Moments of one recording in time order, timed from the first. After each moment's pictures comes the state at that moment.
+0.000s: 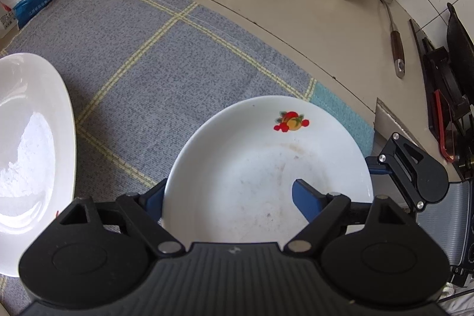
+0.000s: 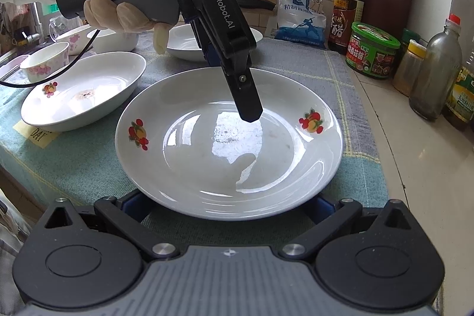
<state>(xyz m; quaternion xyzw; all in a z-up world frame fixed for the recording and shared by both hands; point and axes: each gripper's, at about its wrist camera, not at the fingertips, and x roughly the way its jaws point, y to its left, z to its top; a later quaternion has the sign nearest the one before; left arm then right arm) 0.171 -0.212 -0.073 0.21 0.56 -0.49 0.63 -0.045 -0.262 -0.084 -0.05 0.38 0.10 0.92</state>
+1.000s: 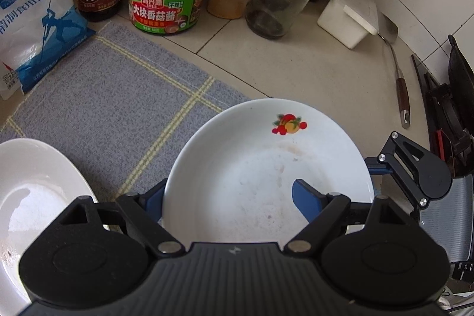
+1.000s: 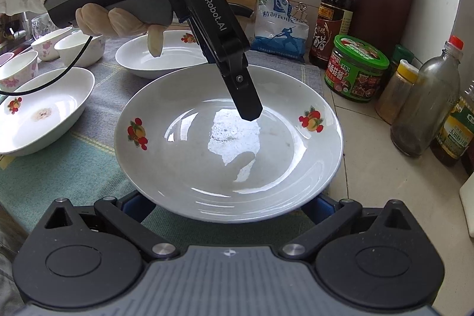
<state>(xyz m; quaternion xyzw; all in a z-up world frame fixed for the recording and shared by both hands) 0.220 -0.244 -0.054 0.19 0.52 -0.50 0.66 0.005 -0.304 -0.071 -0.08 0.39 0.10 0.91</state>
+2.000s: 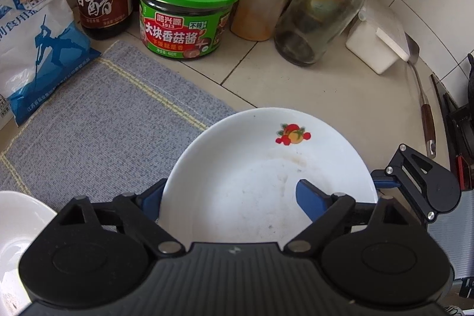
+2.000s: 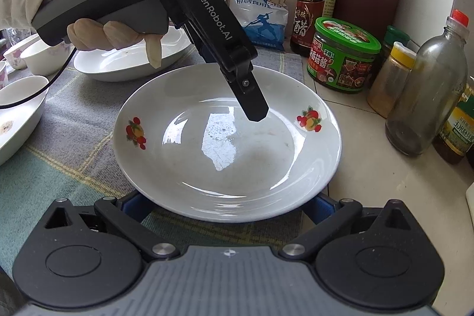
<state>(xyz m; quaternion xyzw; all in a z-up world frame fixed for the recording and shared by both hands) 0.249 -0.271 -0.080 0.18 0.51 -0.49 0.69 0.046 -0.327 -0.088 -0.06 0.40 0.08 0.91</state>
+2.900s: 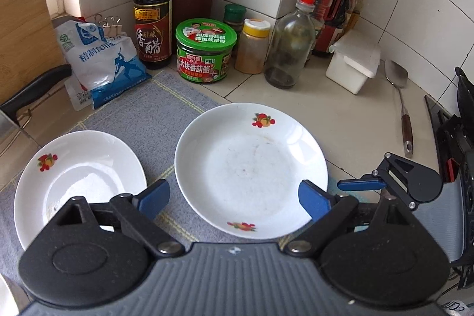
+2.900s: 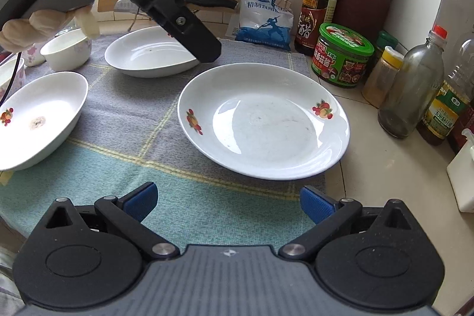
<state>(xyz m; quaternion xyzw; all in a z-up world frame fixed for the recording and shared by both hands) 0.148 -0.169 -0.003 0.15 0.40 -0.45 0.78 -0.004 -0.274 -0.056 -0.06 0.42 0.05 0.91</state>
